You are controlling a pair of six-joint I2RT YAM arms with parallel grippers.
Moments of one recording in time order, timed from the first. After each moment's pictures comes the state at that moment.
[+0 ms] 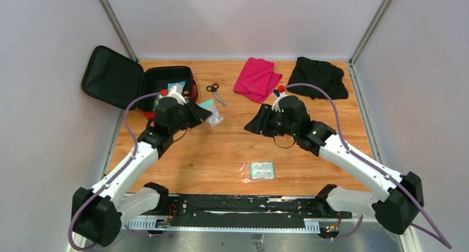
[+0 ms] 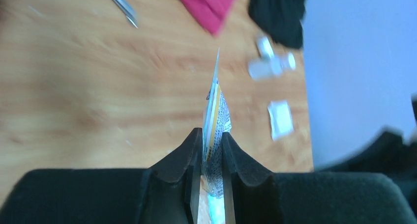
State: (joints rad) left arm -0.44 0.99 0.65 -0.03 0.17 -0.82; right arm 0.73 1.14 0.93 -0.29 -0.19 0.82
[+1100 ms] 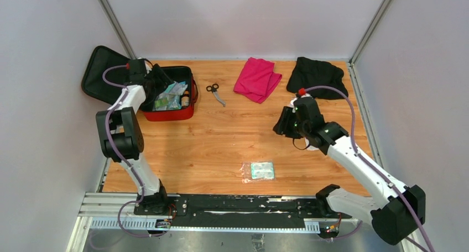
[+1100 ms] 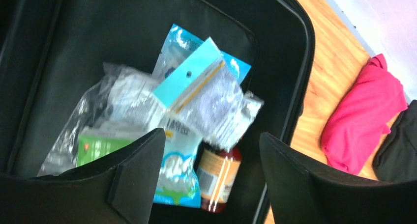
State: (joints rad) left arm 0.19 1.85 1.35 -0.20 0.24 -0.55; right arm 0.57 1.05 0.87 -0.53 0.02 0.63
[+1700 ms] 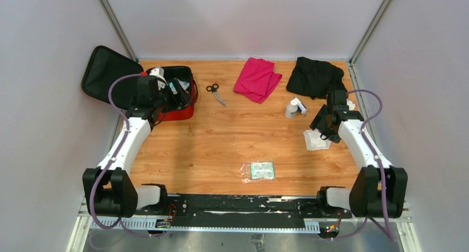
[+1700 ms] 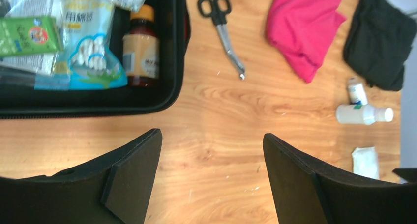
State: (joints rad) left arm -0.04 1.24 0.96 -0.26 0.23 -0.48; right arm 0.02 1.22 0.89 -0.72 0.21 0.55
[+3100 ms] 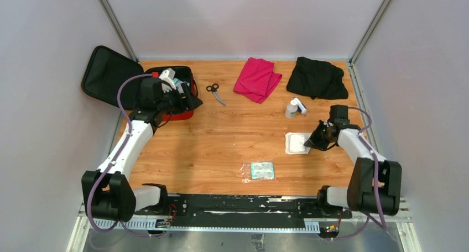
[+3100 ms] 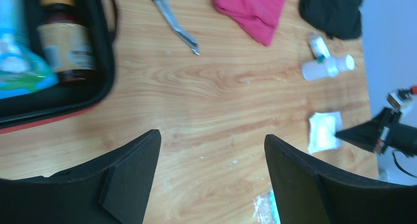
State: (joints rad) left arm -0.06 1.22 0.92 -0.25 0.40 -0.42; right arm -0.15 1.33 0.70 -0.53 -0.27 0.48
